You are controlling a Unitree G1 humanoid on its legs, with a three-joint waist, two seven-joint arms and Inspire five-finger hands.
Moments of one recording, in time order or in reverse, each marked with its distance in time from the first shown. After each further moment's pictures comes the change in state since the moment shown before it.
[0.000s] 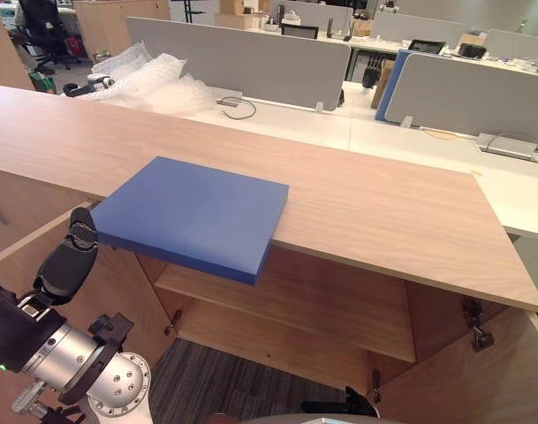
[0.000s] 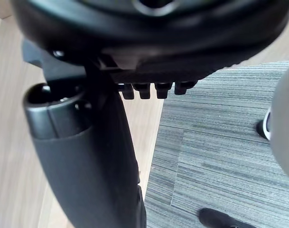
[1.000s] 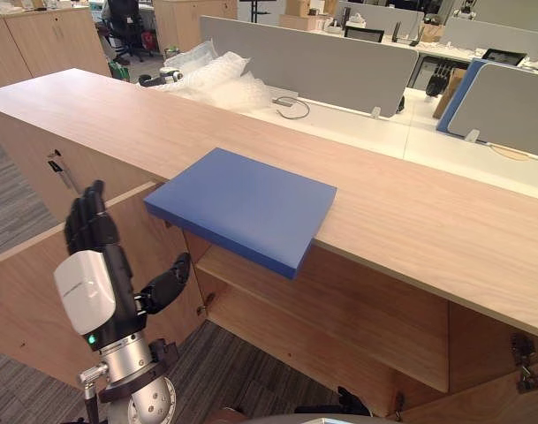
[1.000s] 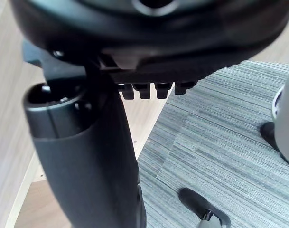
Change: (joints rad) left arm 0.128 0.155 -0.200 0.191 0.218 -0.074 -0.219; right arm -0.001 -0.001 0.092 0.001 -0.009 -0.002 -0.005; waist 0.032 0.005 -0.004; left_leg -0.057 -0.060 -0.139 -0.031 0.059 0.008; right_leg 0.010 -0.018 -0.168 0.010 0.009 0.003
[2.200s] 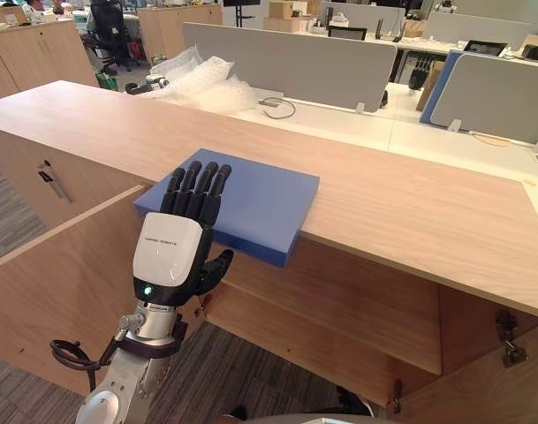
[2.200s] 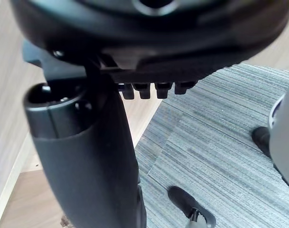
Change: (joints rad) left arm -0.214 0.400 -0.120 0.120 0.189 -0.066 -0.066; right arm -0.025 -0.037 0.048 0.049 -0.050 -0.018 0.019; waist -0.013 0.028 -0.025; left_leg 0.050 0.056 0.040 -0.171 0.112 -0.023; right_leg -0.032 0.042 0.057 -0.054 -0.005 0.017
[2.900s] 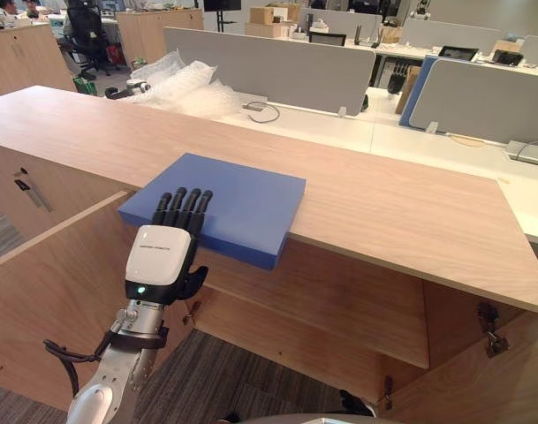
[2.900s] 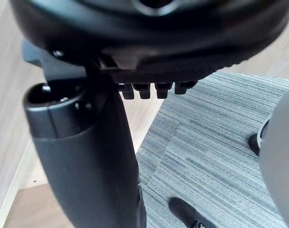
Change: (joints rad) left arm -0.043 0.030 0.059 0.202 0.033 0.069 -0.040; right arm 0.015 -0.011 -0.024 0.000 -0.024 -0.002 0.004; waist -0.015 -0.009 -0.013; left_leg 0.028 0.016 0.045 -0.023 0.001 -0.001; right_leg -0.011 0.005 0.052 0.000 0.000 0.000
